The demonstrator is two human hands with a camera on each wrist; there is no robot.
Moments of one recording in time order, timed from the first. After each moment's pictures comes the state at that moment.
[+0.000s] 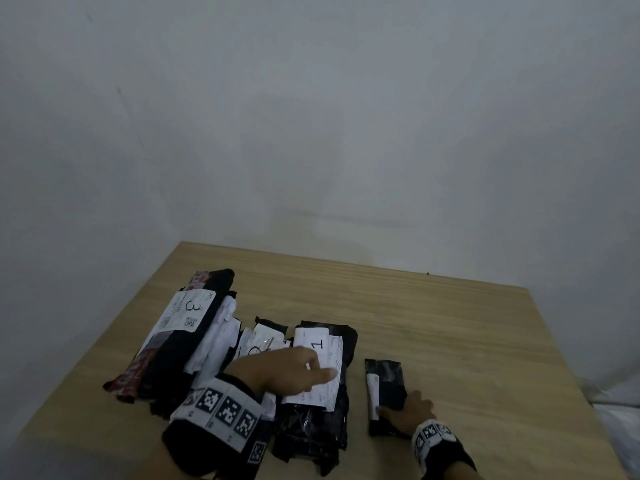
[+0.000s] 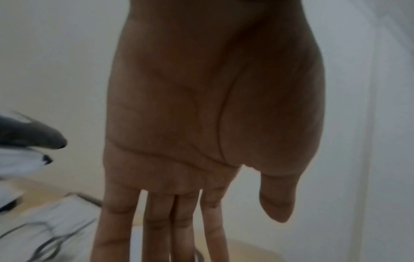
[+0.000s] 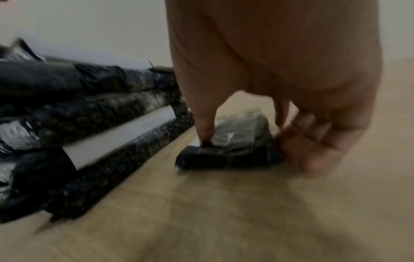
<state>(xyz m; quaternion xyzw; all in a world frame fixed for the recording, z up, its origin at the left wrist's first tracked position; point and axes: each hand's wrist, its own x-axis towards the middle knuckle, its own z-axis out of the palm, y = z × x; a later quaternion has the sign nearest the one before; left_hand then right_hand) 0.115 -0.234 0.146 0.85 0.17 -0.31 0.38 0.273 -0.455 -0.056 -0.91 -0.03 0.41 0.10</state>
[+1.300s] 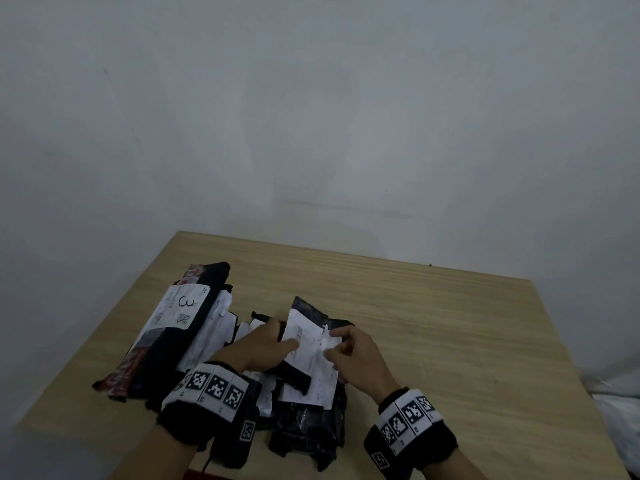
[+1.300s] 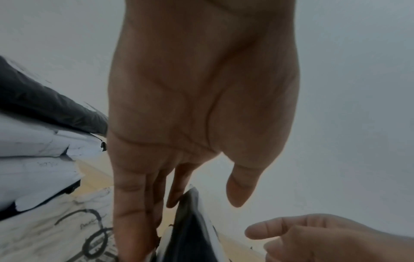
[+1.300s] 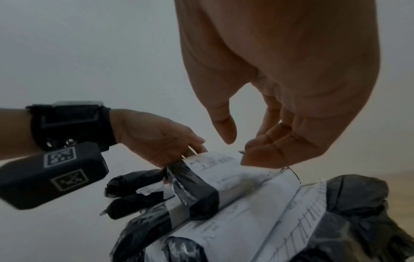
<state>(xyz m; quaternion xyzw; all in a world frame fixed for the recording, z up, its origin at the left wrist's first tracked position) 0.121 -0.208 0.117 0.84 0.26 -0.21 0.44 0.219 -0.382 0.068 -0.79 -0.19 0.31 0.50</state>
